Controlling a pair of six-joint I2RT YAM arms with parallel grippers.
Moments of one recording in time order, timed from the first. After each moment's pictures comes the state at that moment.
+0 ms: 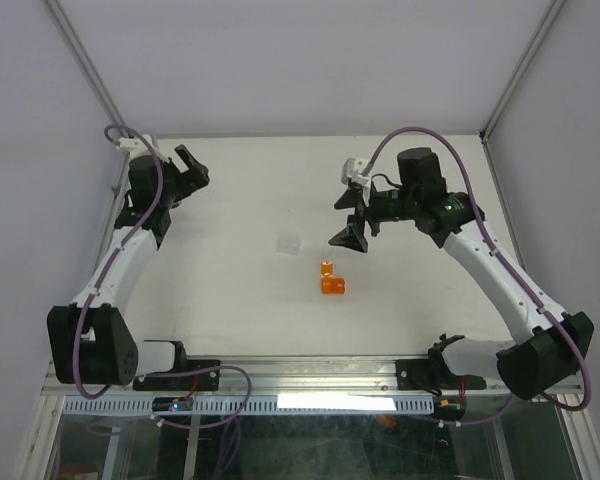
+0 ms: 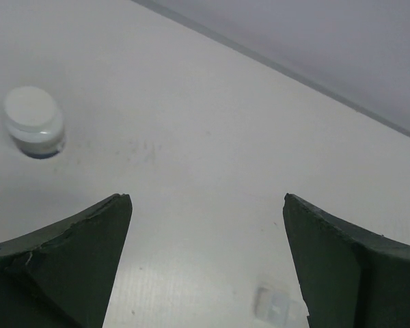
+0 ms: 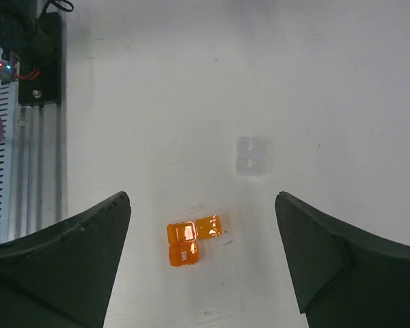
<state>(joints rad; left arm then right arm) -0.08 1.22 0.90 0.02 -0.02 -0.50 0.50 1.24 1.25 -0.62 -0.80 -0.56</state>
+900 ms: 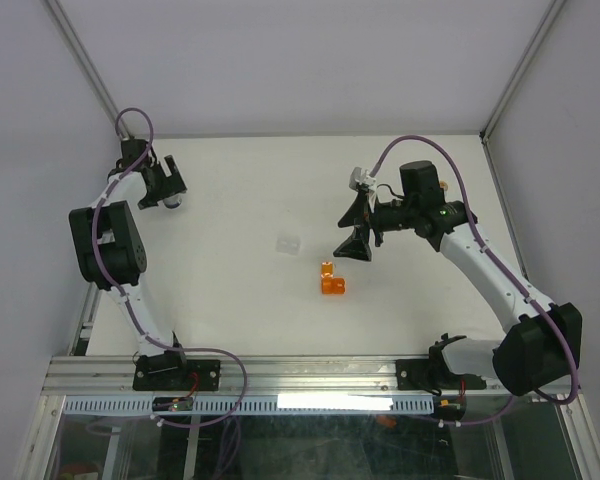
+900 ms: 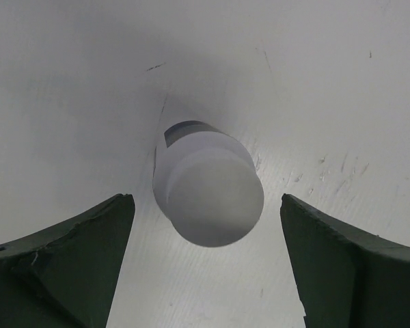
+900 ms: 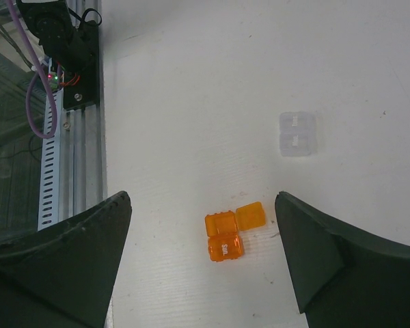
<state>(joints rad) 0.20 1.95 1.44 -0.37 0.05 -0.24 0.38 1.27 1.08 -0.53 -1.00 -0.41</state>
